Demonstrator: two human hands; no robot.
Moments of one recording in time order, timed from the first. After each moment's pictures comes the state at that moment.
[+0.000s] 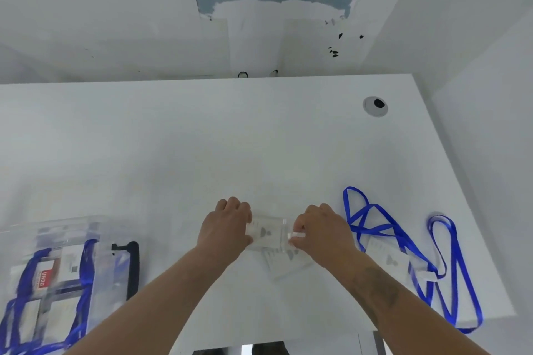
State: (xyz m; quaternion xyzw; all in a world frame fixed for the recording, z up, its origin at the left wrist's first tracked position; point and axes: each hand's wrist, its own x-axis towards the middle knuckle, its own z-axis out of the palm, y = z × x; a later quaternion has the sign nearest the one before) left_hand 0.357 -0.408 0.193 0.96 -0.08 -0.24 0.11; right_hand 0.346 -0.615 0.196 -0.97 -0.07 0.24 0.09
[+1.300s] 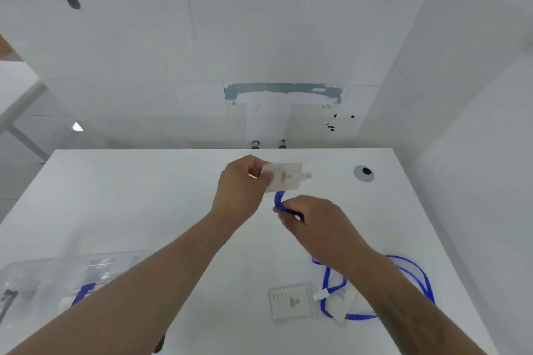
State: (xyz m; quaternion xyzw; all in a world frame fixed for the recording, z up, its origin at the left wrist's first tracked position) left_hand 0.415 -0.421 0.402 0.85 0.08 -0.01 0.52; right_hand 0.369 -0.581 0.392 -0.95 -0.12 0.07 0.29
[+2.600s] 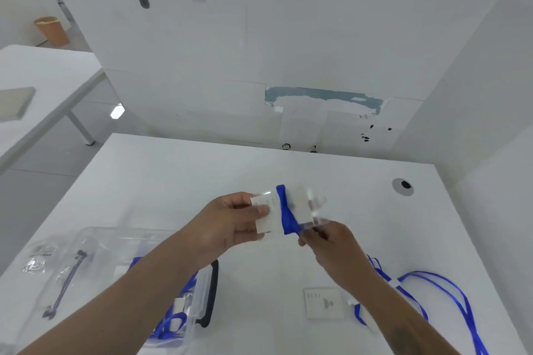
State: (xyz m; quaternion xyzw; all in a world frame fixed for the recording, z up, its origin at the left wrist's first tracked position) left_hand 0.342 -0.307 0.403 0.57 0.18 -0.24 0.77; right_hand 0.334 -0.522 0.384 -0.84 0.00 0.18 0.51
